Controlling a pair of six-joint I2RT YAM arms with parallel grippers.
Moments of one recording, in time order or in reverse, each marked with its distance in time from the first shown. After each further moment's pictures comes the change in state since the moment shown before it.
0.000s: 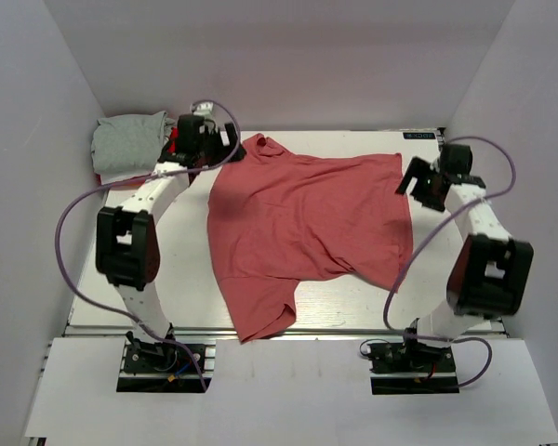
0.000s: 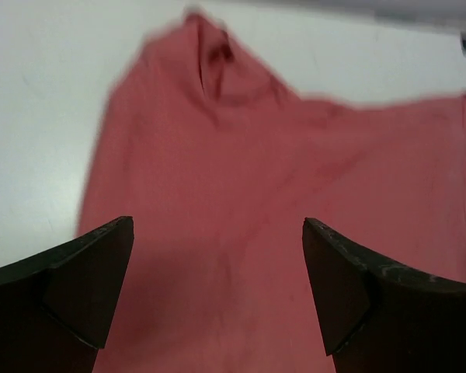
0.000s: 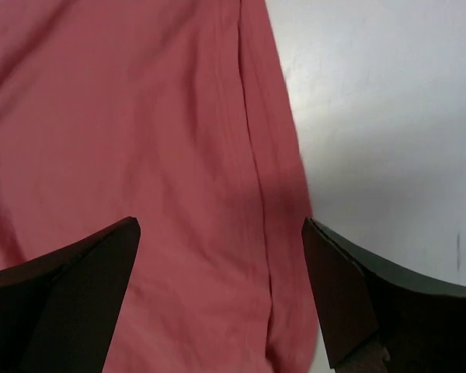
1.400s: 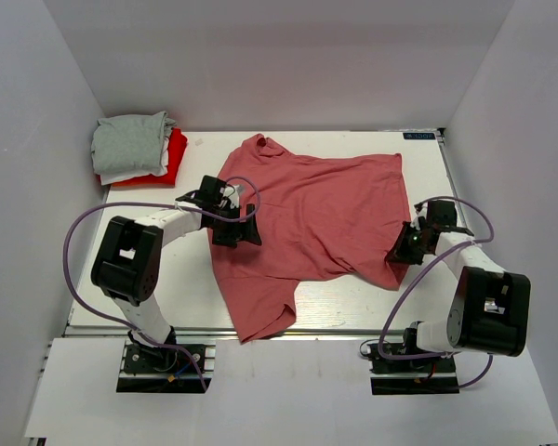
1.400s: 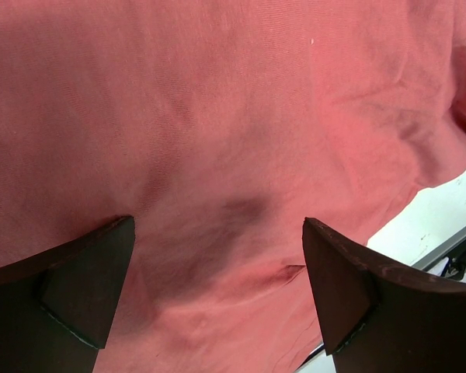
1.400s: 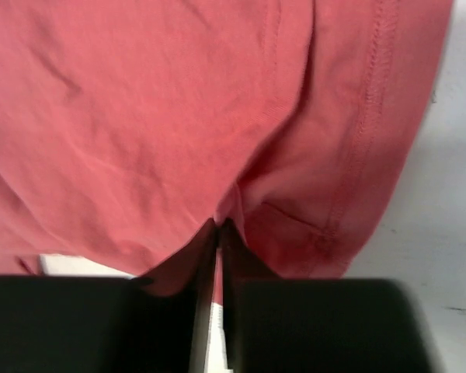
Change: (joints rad) left arm -0.134 -0.186 -0.583 -0.230 0.266 0.028; right arm -0.001 -0.320 -0.599 -0.021 -0.237 -0.029
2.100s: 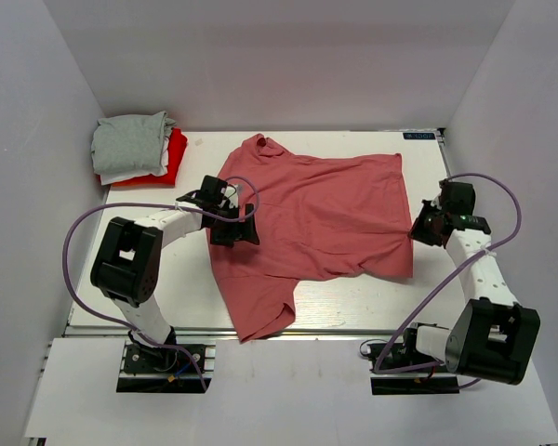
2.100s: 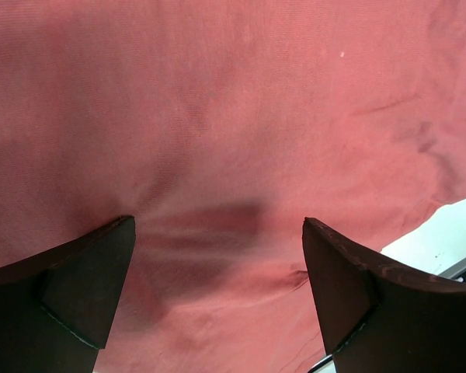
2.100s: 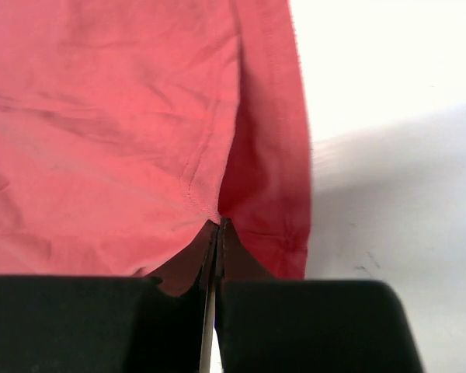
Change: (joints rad) left arm -0.005 -0.007 0.001 -0.012 -0.080 -0.018; right arm -0.002 -0.156 0.158 -0.104 0.227 0.045
